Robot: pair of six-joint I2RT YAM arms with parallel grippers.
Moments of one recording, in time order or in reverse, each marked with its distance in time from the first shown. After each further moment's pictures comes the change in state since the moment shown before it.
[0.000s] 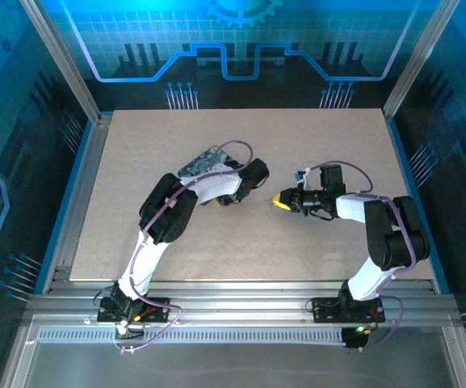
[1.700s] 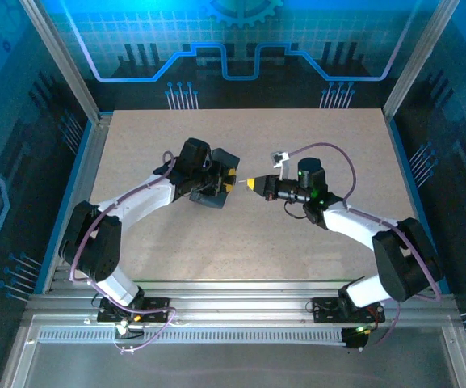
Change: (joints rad) left arm 0.234 -0.629 -0.571 0.658 0.911 -0.393; right arm 0.307 -0.206 0.011 0.317 0.341 -0.080
